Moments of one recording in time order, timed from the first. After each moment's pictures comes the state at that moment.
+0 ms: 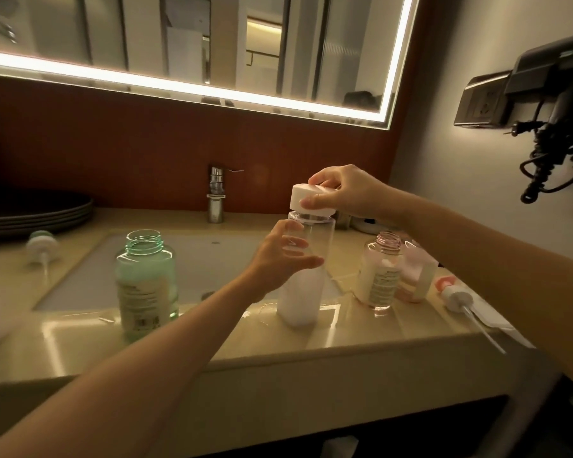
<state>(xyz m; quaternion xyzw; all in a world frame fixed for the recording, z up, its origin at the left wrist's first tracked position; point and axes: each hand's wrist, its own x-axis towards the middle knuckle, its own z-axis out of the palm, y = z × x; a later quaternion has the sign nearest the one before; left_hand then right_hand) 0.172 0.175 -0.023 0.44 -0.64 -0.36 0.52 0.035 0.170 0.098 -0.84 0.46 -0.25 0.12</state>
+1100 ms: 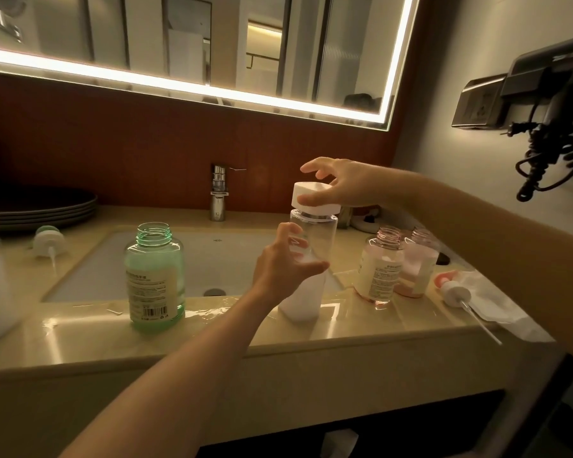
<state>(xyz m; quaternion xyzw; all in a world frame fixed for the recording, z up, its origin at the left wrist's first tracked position) 0.161 0.188 -0.041 0.49 -0.66 -0.19 0.53 0.046 0.192 0.113 -0.86 0.49 -0.14 0.06</state>
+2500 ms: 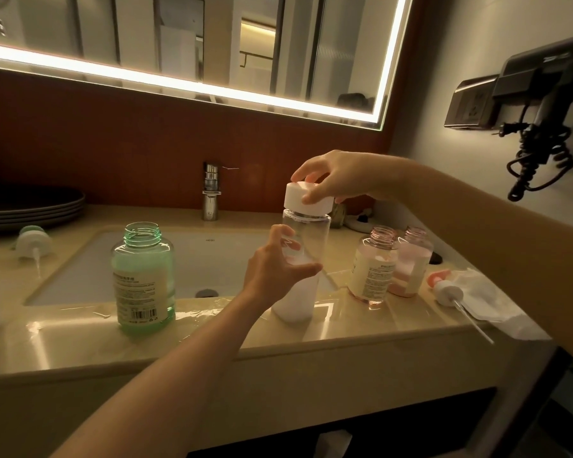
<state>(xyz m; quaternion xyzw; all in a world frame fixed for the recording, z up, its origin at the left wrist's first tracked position) 0.163 0.187 -0.045 0.51 -0.67 -0.16 0.52 0.049 0.194 0.125 -0.85 0.50 -0.12 0.12</state>
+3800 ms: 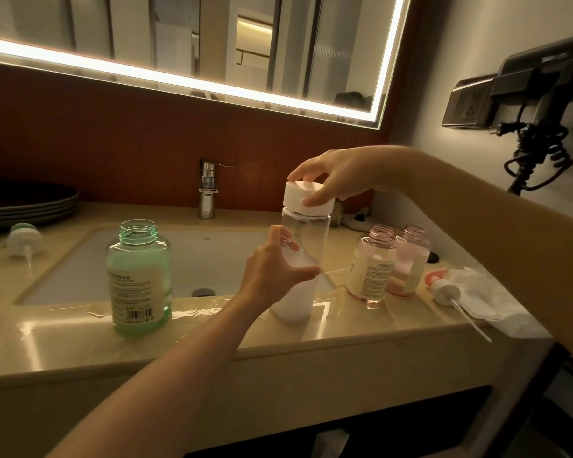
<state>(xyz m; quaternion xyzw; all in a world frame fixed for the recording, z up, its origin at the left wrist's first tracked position) 0.163 0.185 -0.049 0.51 -0.68 -0.14 0.51 0.051 0.196 0.132 -0.87 0.50 -0.01 0.05</state>
